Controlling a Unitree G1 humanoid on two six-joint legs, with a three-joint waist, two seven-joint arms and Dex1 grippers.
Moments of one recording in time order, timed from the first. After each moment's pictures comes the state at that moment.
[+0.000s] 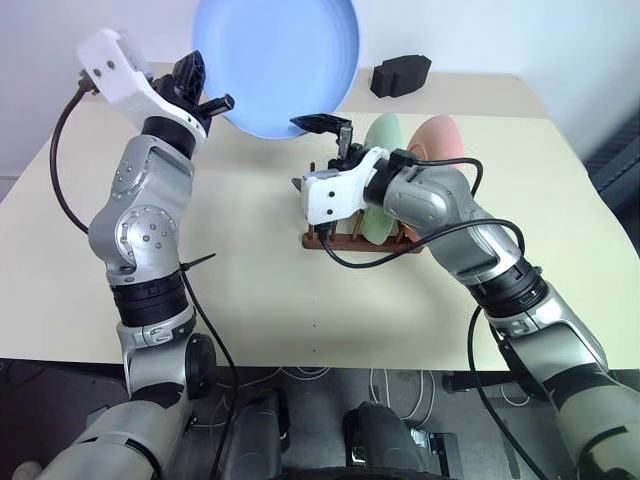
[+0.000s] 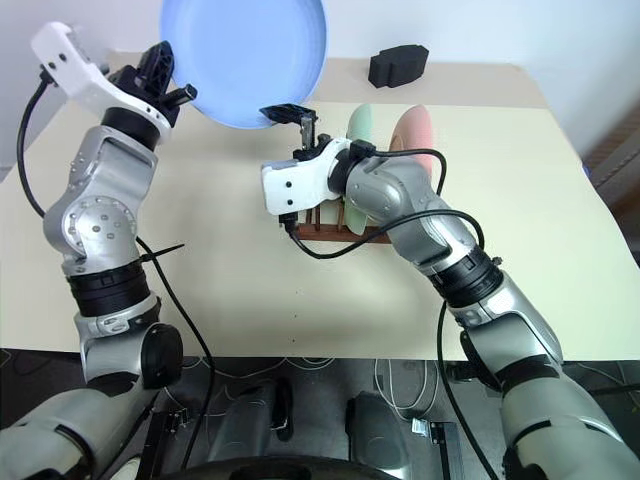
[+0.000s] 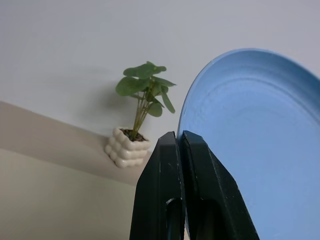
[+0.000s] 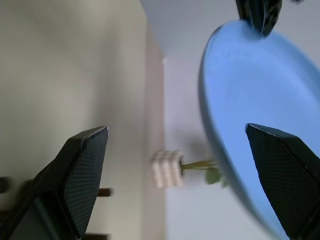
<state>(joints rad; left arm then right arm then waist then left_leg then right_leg) -0.82 0.22 0.33 -0.16 -0.62 0.61 0.09 -0.93 -0.48 0.47 0.01 -0.51 -0.09 0.53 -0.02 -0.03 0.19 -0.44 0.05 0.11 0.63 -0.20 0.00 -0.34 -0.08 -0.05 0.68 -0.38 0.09</state>
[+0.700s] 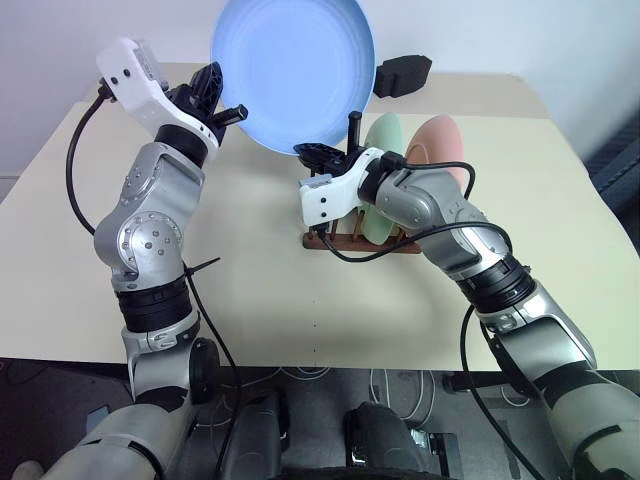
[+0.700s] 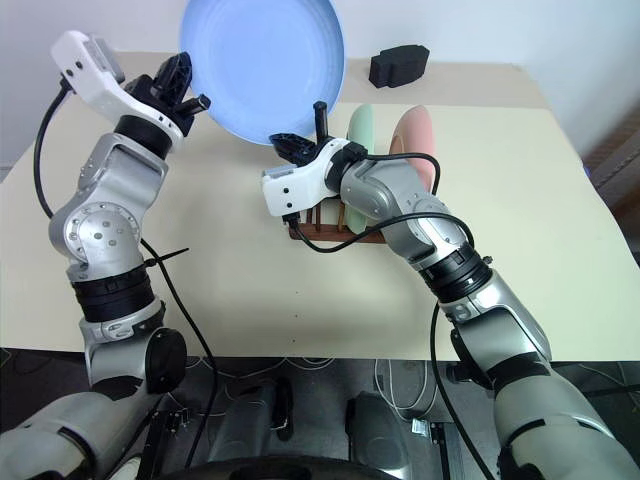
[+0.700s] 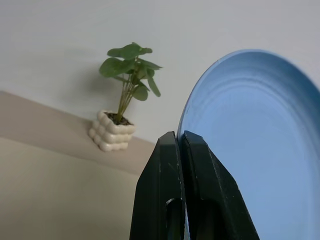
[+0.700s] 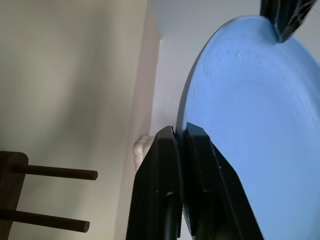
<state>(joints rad) -0.80 0.20 0.34 -0.19 -0.69 0.67 0.09 -0.93 -0.45 0.46 0.08 -0.70 -0.14 0.49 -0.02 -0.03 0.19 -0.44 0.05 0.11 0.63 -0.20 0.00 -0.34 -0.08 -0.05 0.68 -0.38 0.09</state>
